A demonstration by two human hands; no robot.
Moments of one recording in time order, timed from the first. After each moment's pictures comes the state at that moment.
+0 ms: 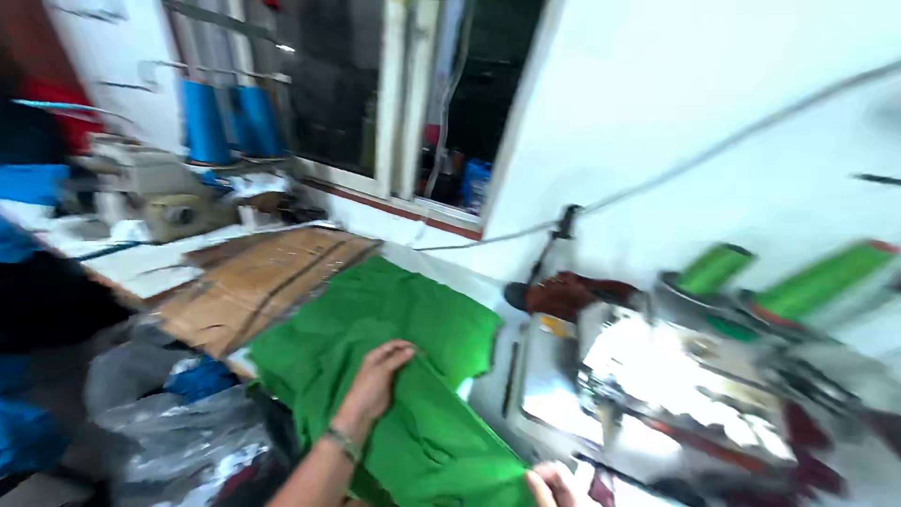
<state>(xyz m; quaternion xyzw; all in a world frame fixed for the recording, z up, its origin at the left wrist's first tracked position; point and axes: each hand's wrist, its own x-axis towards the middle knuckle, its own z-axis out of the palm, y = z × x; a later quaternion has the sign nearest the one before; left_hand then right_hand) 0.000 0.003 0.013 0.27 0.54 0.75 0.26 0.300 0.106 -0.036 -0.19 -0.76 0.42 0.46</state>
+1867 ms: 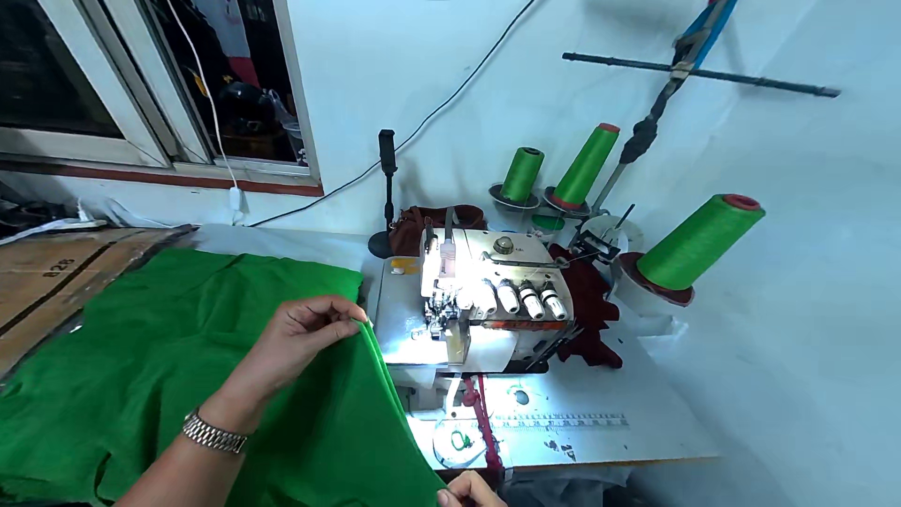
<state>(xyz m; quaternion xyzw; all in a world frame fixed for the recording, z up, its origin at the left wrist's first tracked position) 0.074 0.065 0.090 0.62 0.43 0.61 0.26 0.377 0.022 -0.054 -0.36 -0.67 0.45 0.46</state>
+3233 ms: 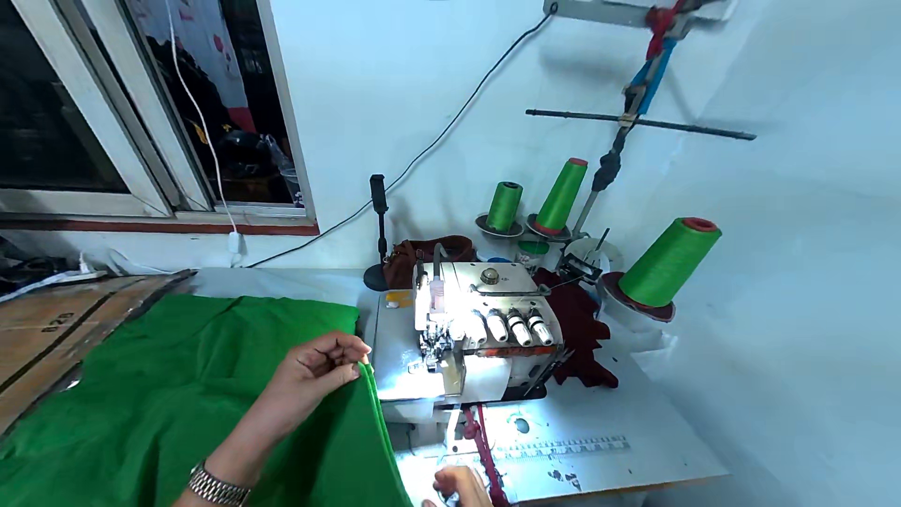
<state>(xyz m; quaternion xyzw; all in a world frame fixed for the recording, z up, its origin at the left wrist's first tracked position) 0.074 0.073 0.087 0.61 0.43 0.60 0.29 0.348 0.036 -0.001 -0.39 -0.76 0.33 0.41</state>
